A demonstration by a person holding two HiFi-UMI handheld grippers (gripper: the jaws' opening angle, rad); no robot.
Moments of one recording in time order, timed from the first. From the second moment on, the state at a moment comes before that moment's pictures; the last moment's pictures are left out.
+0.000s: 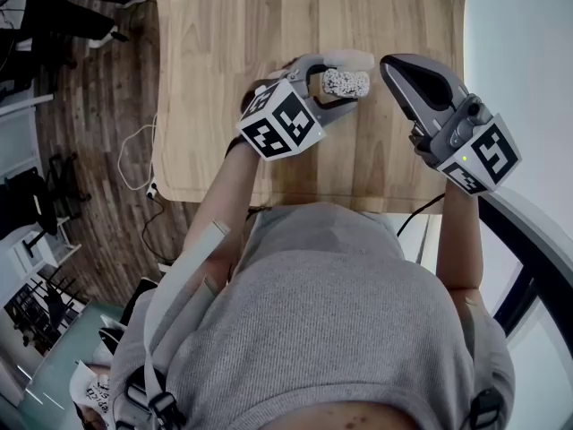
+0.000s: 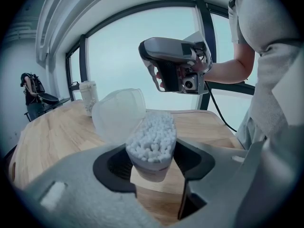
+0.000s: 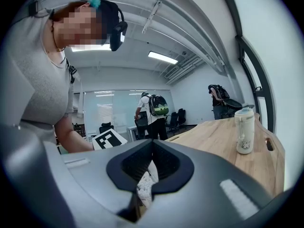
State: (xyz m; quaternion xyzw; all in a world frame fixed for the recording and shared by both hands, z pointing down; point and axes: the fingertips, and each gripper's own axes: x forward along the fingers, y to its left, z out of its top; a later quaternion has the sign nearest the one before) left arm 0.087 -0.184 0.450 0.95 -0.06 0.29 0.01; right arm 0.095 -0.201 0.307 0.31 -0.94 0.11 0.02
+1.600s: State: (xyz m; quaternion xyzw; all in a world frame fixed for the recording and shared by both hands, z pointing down) left arm 0.093 -0.184 0.502 0.95 -0.04 0.30 0.02; right arm 0.097 -0.199 0.326 0.31 -0.94 0.14 0.02
